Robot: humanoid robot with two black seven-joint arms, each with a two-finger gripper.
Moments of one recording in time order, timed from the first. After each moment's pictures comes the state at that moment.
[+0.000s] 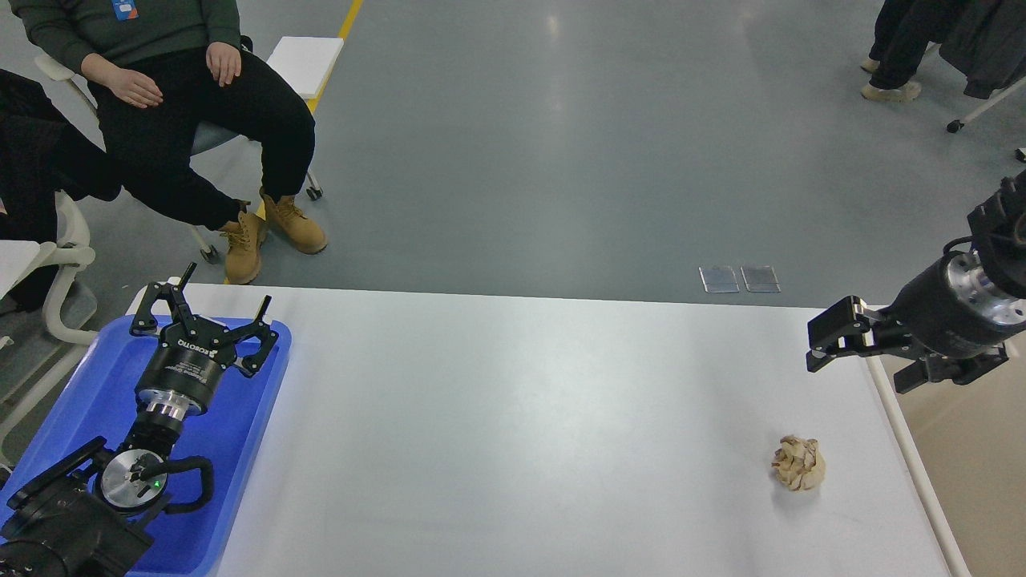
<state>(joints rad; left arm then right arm) -0.48 0.36 -0.88 -0.46 -0.17 -0.78 -0.41 2.11 -0.52 -1.41 1.41 -0.20 0.54 0.16</state>
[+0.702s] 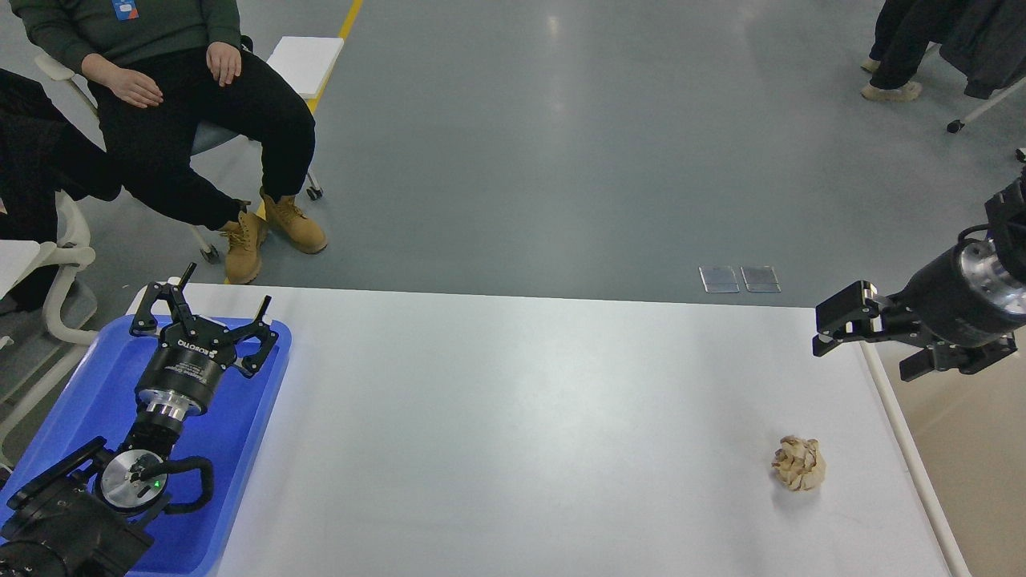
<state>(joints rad) -0.48 0.36 -0.88 -0.46 -0.17 -0.78 -0.41 2.13 -0.54 -1.42 1.39 -0.18 0.54 0.16</state>
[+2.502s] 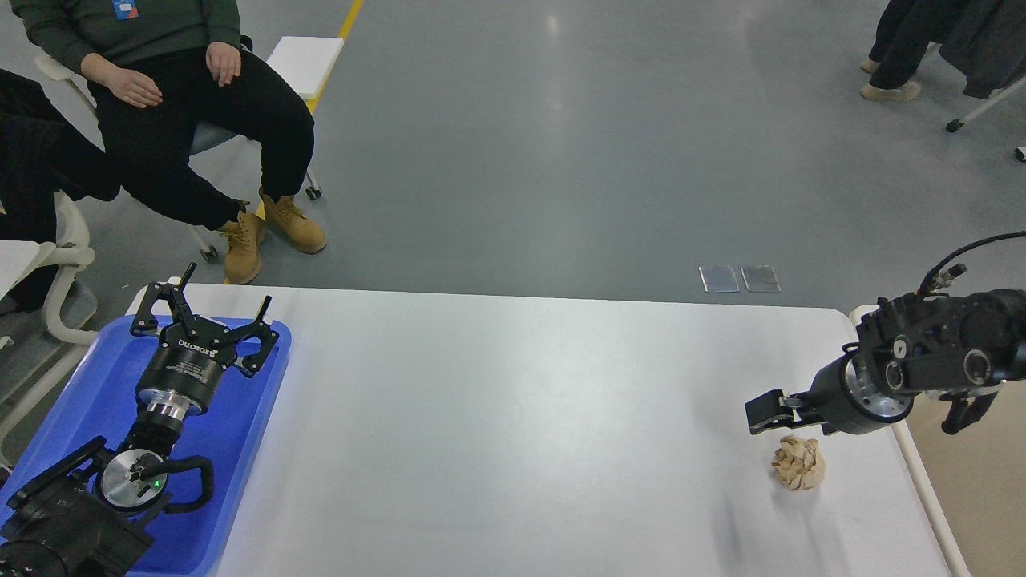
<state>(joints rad) -0.48 0.36 -0.88 -0.46 -0.17 -0.78 -0.41 1.59 -0.39 -1.22 1.23 -0.41 0.14 0.17</state>
